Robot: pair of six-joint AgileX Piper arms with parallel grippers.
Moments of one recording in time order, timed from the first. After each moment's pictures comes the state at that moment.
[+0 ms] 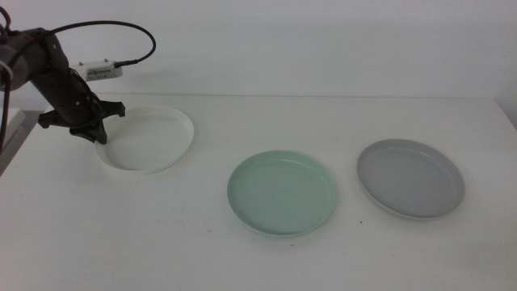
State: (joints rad) left arm 0.12 2.38 -2.00 -0.15 1.06 0.07; right arm 0.02 0.00 0.00 0.04 0.19 0.13
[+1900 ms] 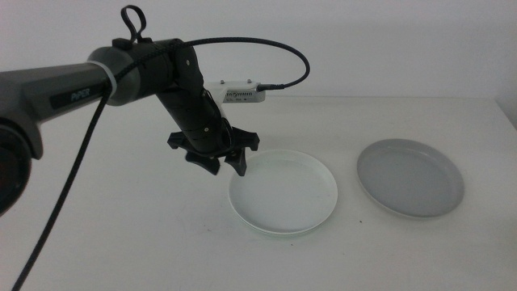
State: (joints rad) left arm -0.38 2.08 -1.61 -0.32 0.97 0.05; right arm 0.02 0.00 0.00 0.04 0.19 0.13
